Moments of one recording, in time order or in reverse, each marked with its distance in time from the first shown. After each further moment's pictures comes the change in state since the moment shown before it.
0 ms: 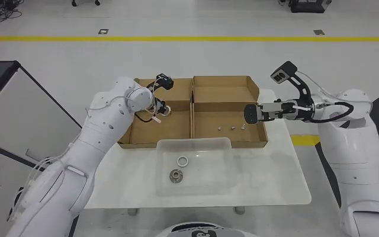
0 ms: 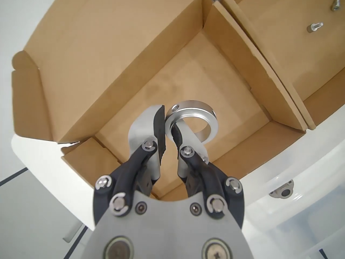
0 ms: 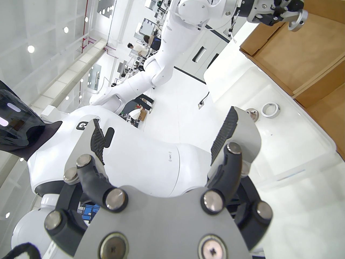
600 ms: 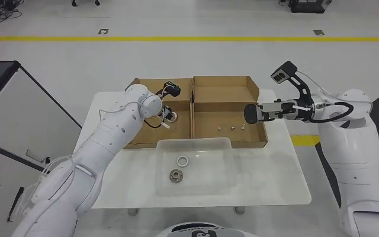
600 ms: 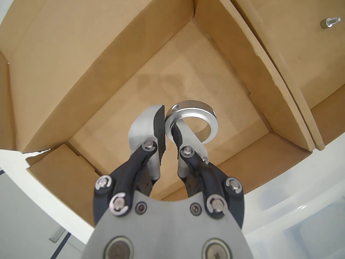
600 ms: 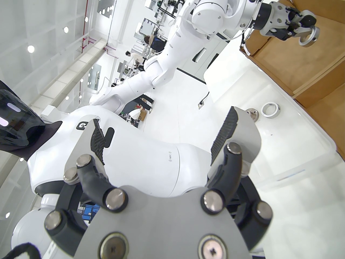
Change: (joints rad) left arm 0.001 -0.052 0.090 0.062 -0.001 0.070 0.054; right arm 0.000 0.000 0.000 0.000 0.000 0.000 0.000
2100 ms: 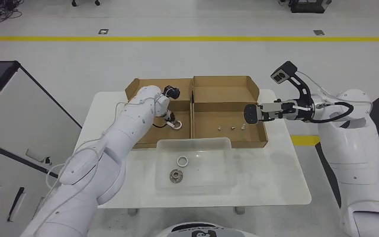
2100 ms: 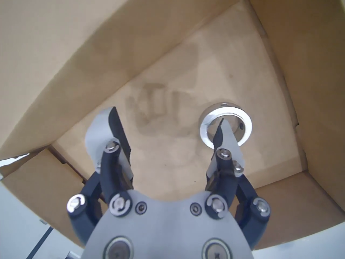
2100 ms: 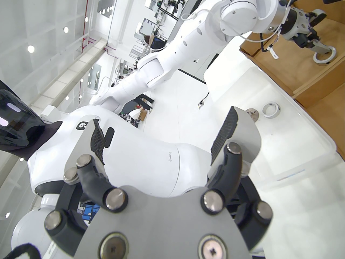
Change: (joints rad) left arm -0.158 -0.212 0.130 0.529 -0.007 0.010 0.153; right arm 0.000 0.000 0.000 0.000 0.000 0.000 0.000
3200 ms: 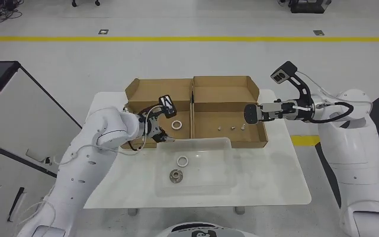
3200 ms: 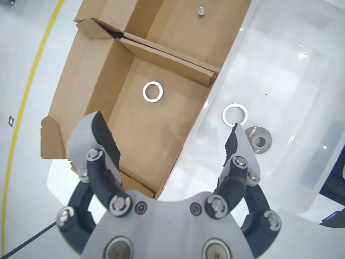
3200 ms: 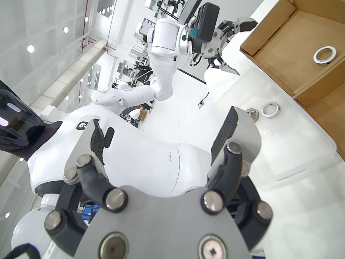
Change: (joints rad) left arm 0.677 0.444 -0.596 -1.392 0.071 -0.456 -0.224; right arm 0.000 0.000 0.000 0.000 0.000 0.000 0.000
